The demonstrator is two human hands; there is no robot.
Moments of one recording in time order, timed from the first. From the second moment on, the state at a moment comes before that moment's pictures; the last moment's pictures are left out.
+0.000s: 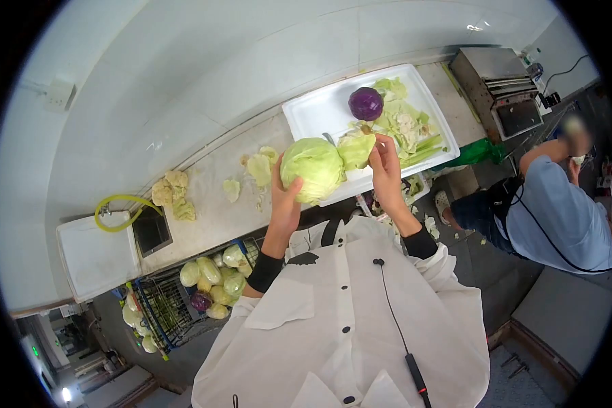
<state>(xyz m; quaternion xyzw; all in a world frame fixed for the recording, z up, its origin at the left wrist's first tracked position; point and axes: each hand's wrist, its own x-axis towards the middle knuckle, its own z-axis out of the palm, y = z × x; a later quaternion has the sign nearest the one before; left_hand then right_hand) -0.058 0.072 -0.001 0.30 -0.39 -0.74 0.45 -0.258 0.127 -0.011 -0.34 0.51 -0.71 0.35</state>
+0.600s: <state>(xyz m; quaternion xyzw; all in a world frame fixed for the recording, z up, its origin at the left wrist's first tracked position) -0.060 0.072 0.000 0.29 -0.33 -0.80 0.40 -0.254 0.136 0.001 -0.31 0.60 -0.66 0.32</state>
